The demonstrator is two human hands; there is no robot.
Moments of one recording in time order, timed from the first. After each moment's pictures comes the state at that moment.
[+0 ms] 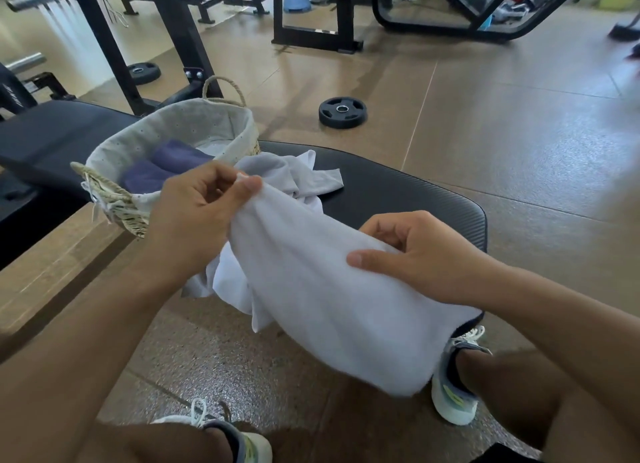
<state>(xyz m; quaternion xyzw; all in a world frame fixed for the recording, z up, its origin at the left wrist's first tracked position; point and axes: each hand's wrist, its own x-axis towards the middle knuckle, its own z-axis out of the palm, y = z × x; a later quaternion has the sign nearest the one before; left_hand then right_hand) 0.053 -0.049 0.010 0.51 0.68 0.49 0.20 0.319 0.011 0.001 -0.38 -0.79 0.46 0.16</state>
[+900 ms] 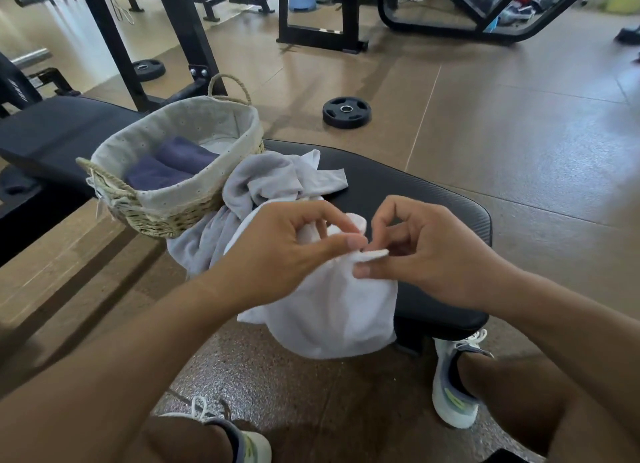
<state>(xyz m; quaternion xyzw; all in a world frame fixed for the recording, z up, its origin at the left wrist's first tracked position) 0.114 -0.056 0.011 0.66 0.58 0.38 0.28 0.319 0.006 0.005 -0.32 -0.76 0.52 0.23</state>
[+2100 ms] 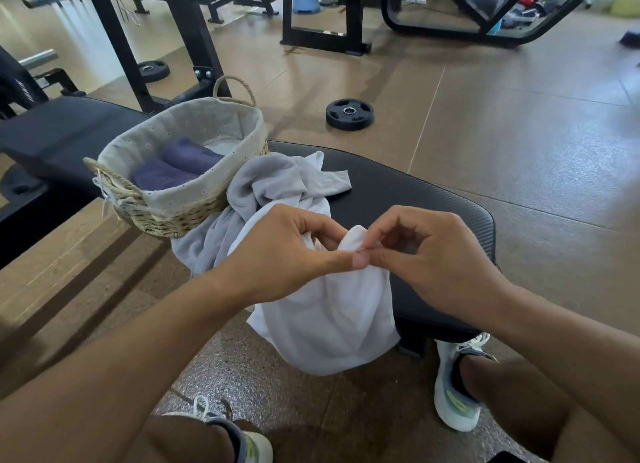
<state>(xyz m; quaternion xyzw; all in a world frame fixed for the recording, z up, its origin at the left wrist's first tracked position) 0.117 -0.057 0.015 0.64 0.58 0.37 0.35 0.315 0.002 -0.007 -0.35 -0.79 0.39 0.31</state>
